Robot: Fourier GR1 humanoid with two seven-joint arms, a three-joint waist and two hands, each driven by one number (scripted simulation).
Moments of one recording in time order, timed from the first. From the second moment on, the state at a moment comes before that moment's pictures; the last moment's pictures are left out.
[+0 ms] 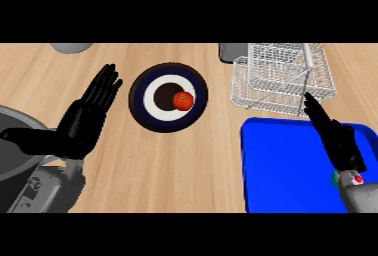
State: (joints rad) left arm -0.27 0.33 -0.24 -1.58 0.42 0.16 -0.05; right arm -0.14 -0.45 0.15 -1.42 -0.09 -0.09 0.09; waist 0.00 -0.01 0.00
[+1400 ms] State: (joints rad) left arm -0.15 0.51 -0.18 -1.42 0.12 0.30 0.02; right arm 0.45 -0.91 -0.40 -1.66 -0.33 0.12 0.31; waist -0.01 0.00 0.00
